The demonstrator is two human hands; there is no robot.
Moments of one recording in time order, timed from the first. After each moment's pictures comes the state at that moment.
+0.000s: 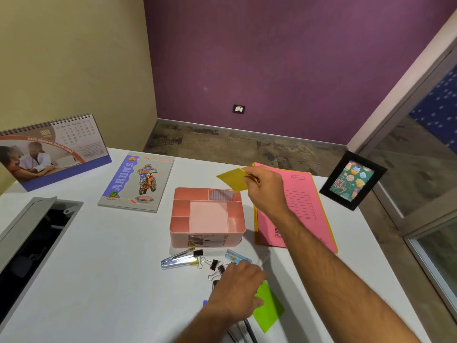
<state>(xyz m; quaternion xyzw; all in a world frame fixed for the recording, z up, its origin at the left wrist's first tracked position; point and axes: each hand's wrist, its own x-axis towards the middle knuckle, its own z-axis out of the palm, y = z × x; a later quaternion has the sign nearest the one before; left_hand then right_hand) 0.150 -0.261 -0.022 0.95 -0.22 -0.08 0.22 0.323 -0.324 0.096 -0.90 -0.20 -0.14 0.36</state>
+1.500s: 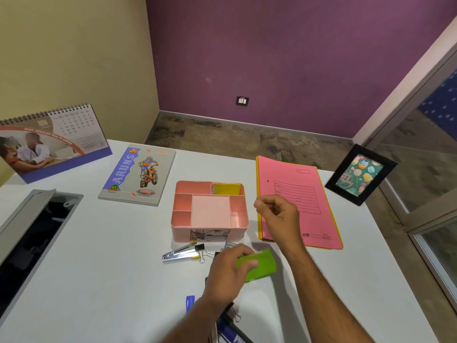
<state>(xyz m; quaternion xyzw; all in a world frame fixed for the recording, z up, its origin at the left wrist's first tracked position) 0.156 -0.245 -0.026 0.81 0.03 0.03 0.59 0.265 -0.362 0.046 -0.81 -0.04 -0.04 0.59</state>
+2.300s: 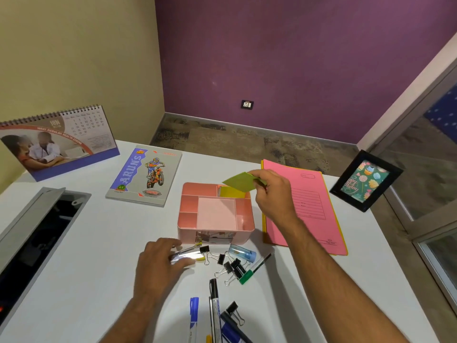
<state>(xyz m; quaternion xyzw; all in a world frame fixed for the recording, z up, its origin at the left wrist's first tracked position) 0.133 -0.106 -0.055 0.92 0.20 0.08 0.34 0.310 -0.322 0.085 -0.90 -0.23 -0.16 0.34</state>
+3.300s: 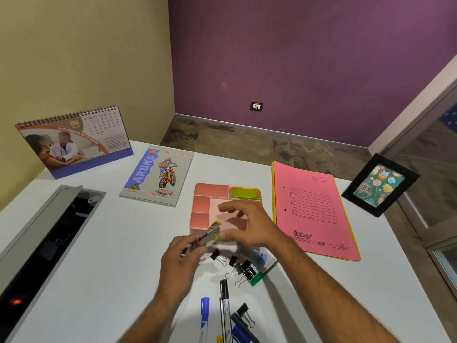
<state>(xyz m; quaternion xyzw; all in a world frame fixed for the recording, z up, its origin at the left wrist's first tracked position) 0.132 -0.133 -0.014 0.71 0.24 0.13 0.65 0.268 -0.289 0.050 -0.86 -0.31 0.17 0.37</state>
